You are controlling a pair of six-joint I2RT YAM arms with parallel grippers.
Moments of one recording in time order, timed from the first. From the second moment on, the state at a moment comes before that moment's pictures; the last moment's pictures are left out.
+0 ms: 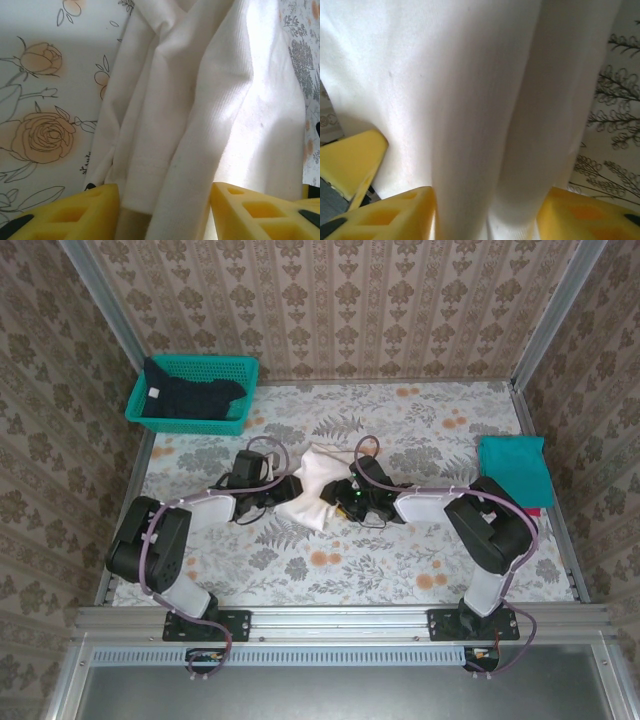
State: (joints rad) left arm -0.42 1.58 0.69 0.10 0.42 -0.62; right arm 0.63 1.78 0.87 0.15 -0.32 1.20
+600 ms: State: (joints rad) left arm -0.42 1.66 0.64 0.29 0.48 -0.72; right arm 0.63 1.97 0.94 0.47 -0.42 1.18
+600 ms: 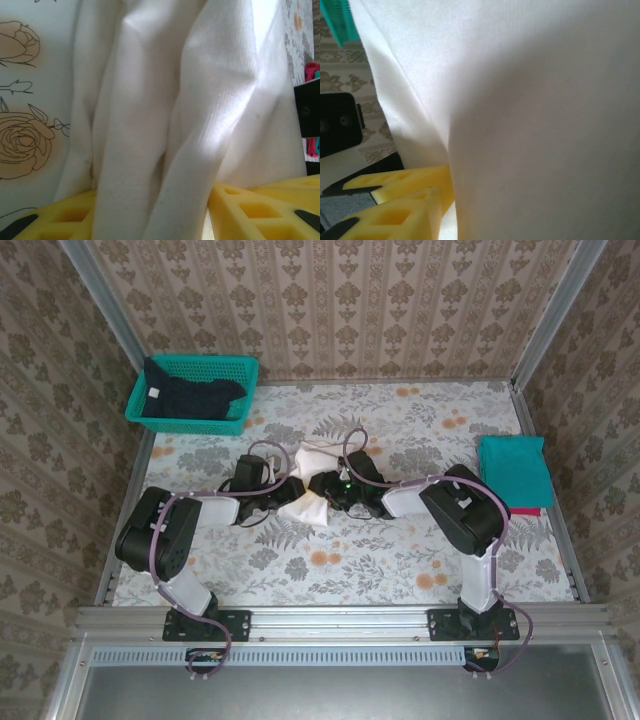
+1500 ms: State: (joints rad) left arm -0.39 1.56 0.59 0.32 0.49 -0.72; right arm 0.48 1.77 0.96 0.16 -0.33 0.89
